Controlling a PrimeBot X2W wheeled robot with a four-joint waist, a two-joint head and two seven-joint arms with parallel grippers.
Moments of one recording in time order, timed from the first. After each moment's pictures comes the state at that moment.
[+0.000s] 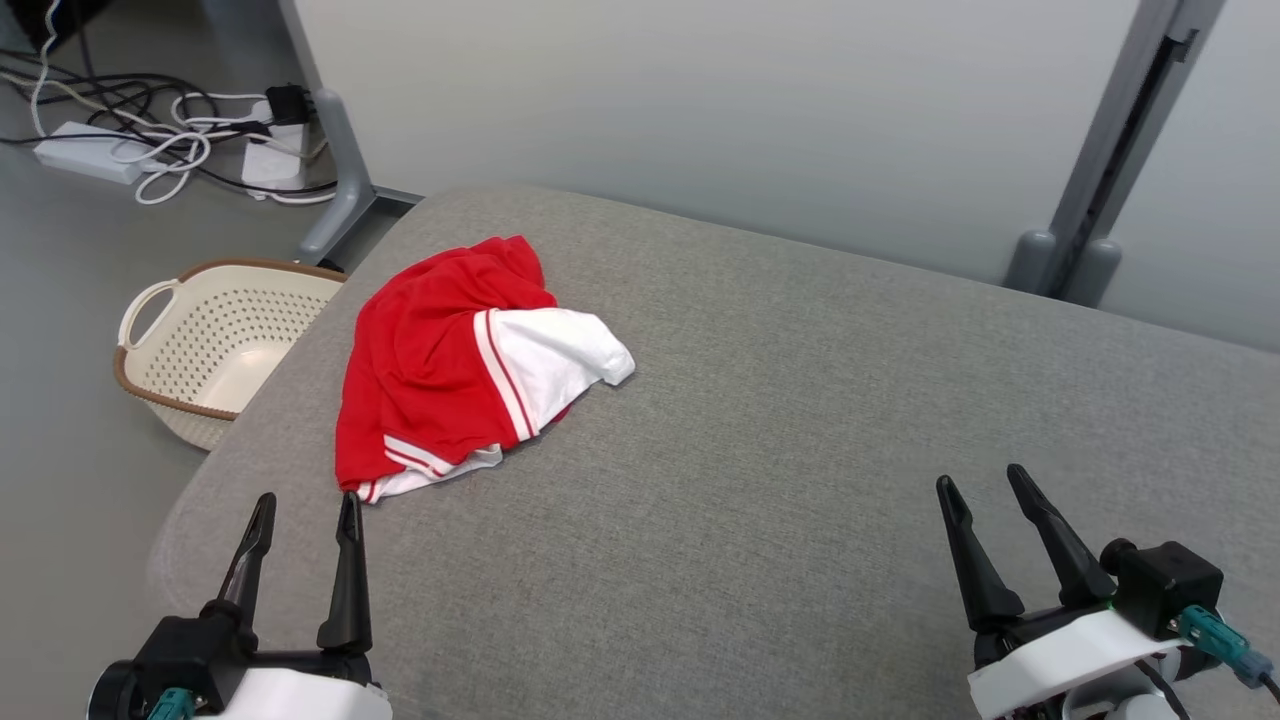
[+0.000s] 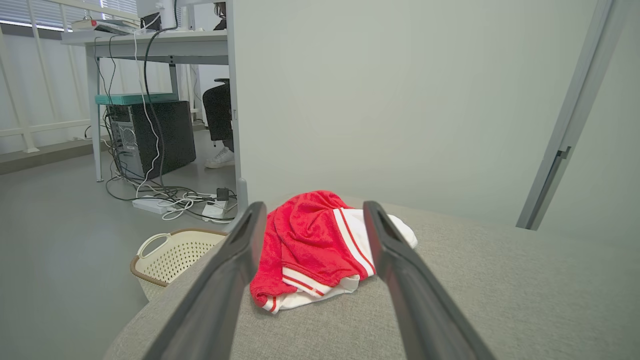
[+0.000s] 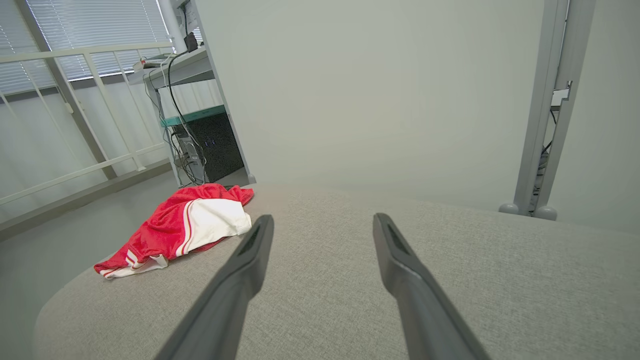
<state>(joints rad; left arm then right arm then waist) 0.05 0.06 0.02 0.12 -0.19 -0.06 -0.26 -0.09 -0.14 0.20 0.26 0.37 0.13 -0.26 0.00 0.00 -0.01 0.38</state>
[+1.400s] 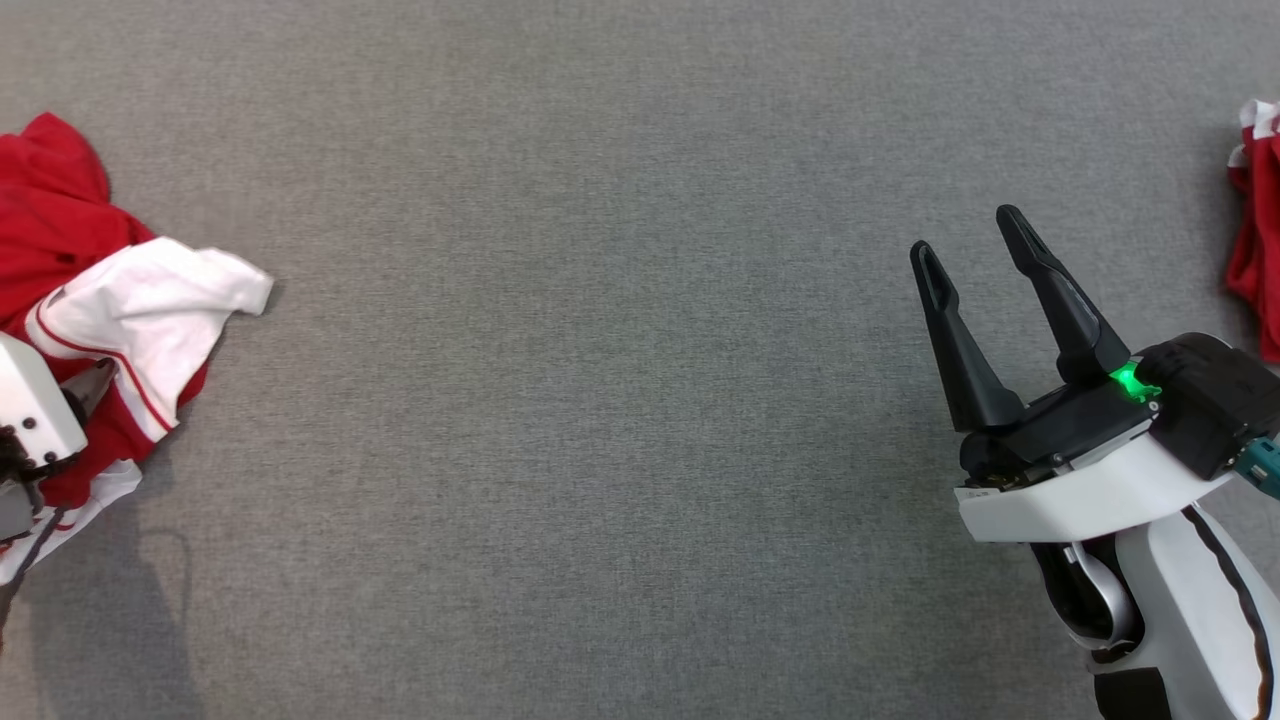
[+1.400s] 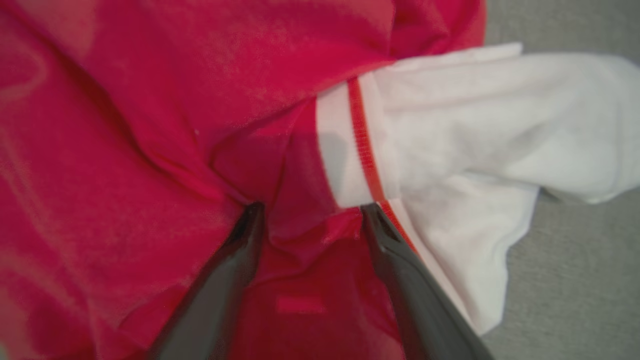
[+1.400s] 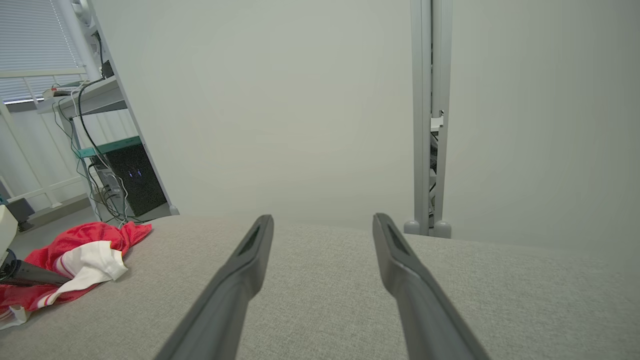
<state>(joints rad) -0.73 0.47 -0.06 0.88 -0.64 -0.13 0.61 -0.38 -0.22 0.31 0.04 0.39 0.13 -0.26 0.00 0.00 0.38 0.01</state>
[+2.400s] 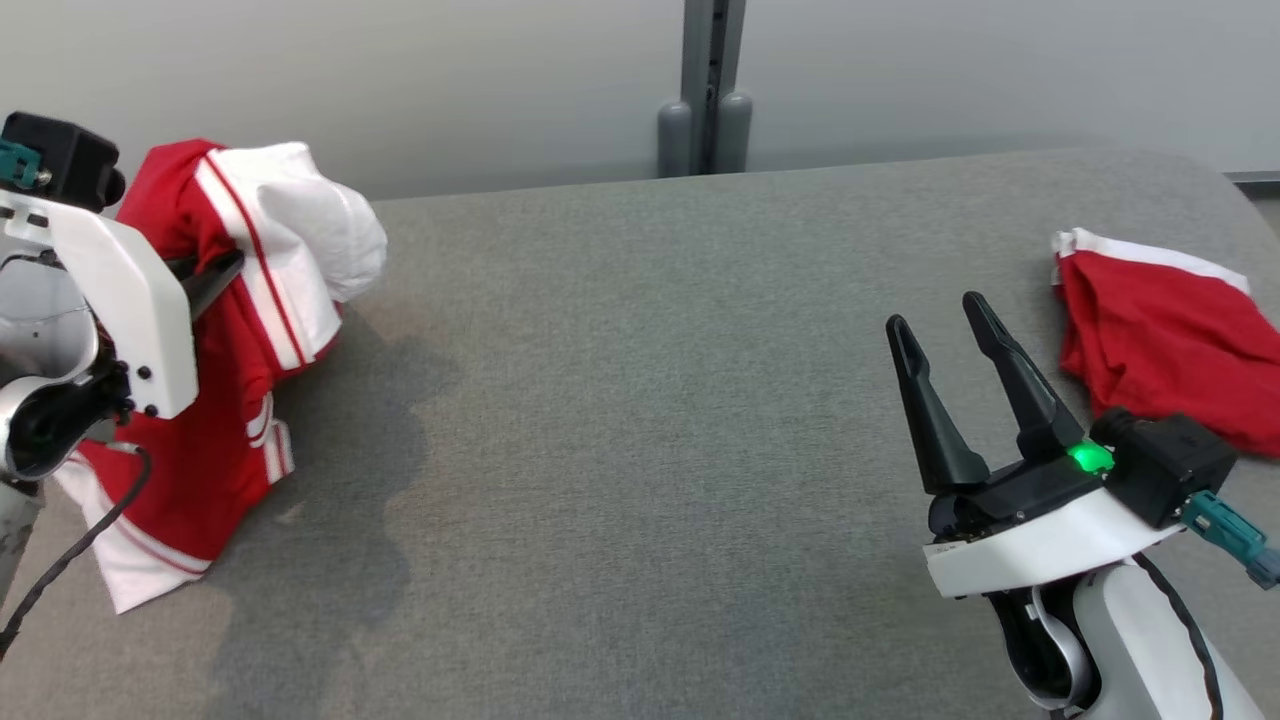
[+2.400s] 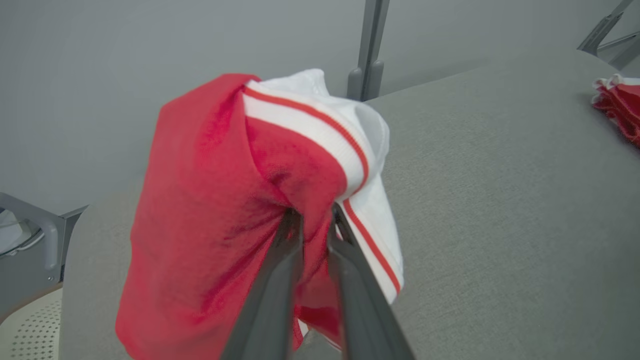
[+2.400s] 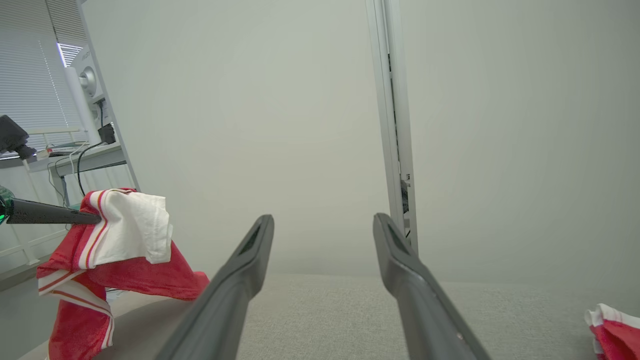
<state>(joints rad) -0.74 0.64 -0.49 0.36 -0.85 -0.13 0.64 -0.29 -0.13 0.29 0.10 0.40 0.13 -0.26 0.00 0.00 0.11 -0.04</state>
